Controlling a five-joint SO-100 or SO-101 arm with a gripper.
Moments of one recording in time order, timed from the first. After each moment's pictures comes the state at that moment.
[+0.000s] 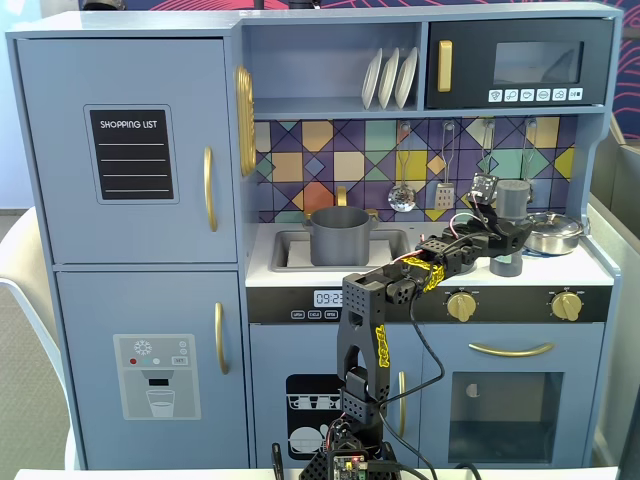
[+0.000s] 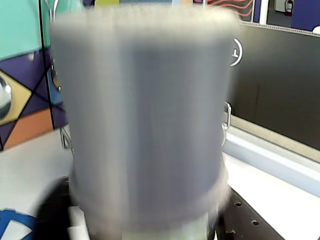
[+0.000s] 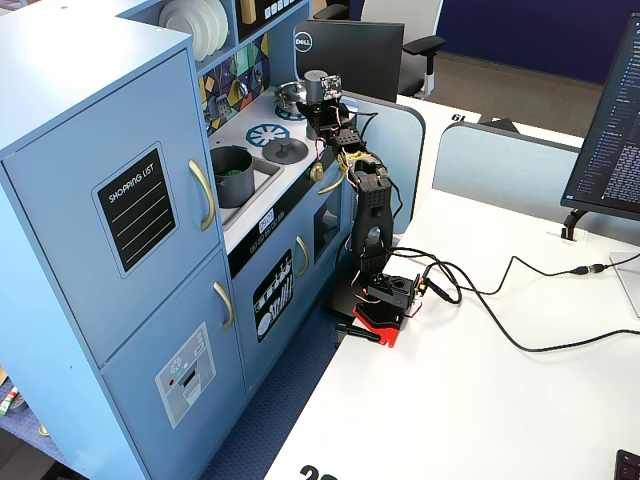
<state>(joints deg) 52.1 92.1 90.5 1.6 -83.8</state>
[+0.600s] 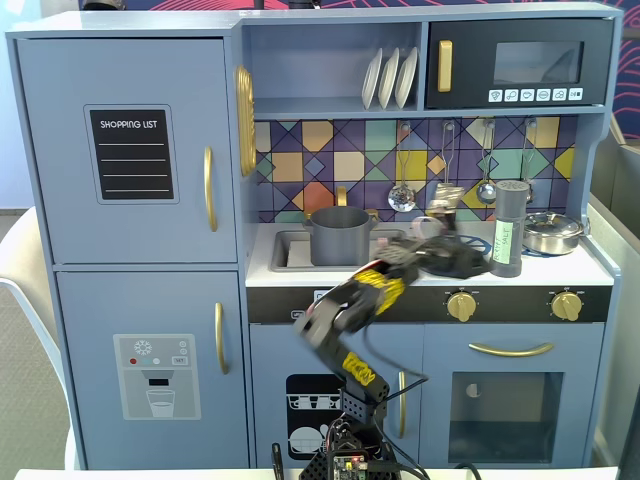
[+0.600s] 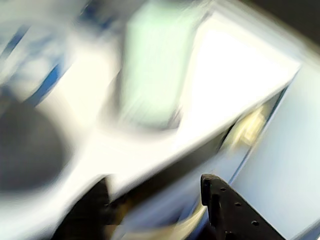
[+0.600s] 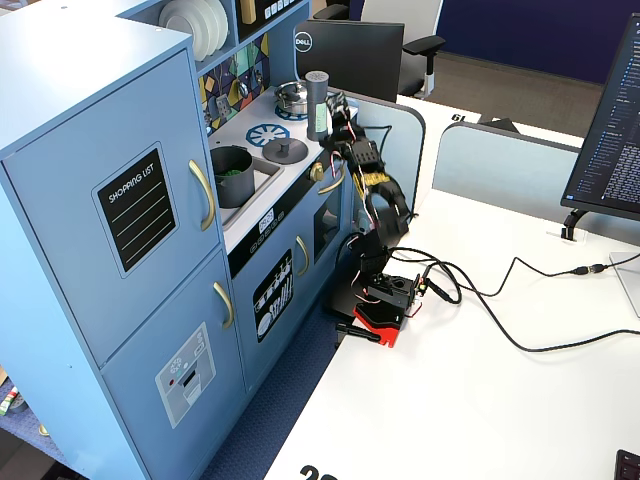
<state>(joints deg) 49.0 139.0 119.7 44.1 -95.5</state>
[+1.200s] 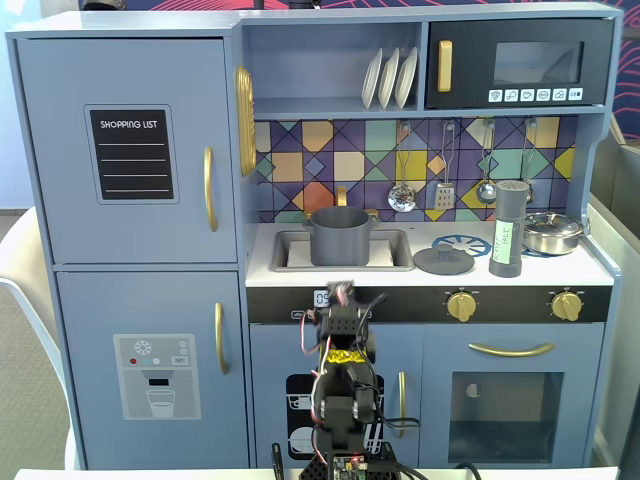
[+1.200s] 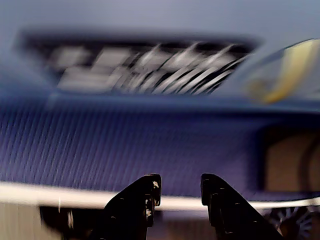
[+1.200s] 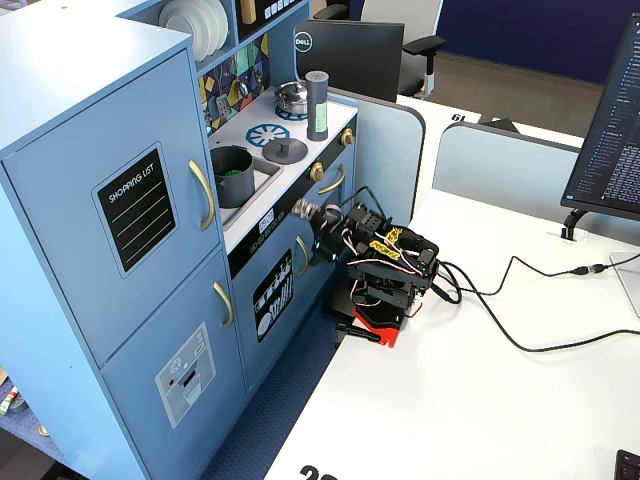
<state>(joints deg) 7.7 177.3 168.6 71.5 -90.9</state>
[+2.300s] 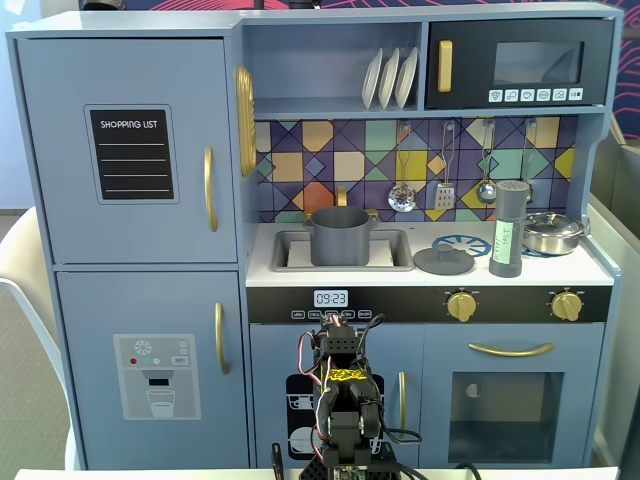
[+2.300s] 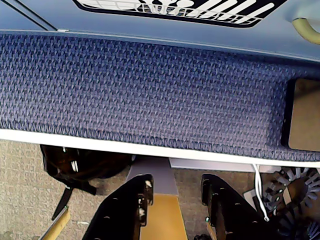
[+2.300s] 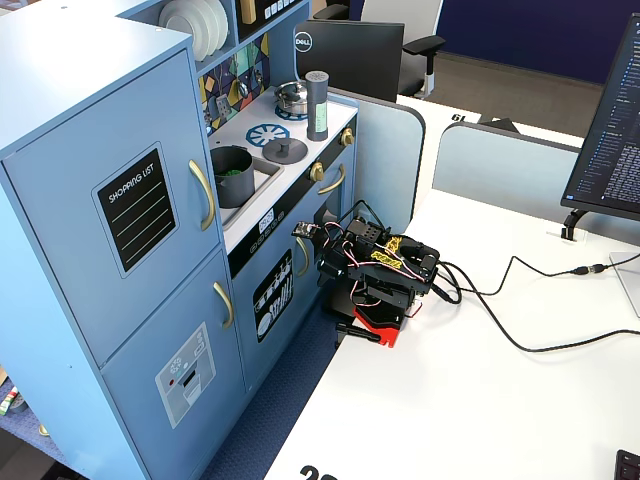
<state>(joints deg) 4.7 184.1 178.7 75.8 -89.7</state>
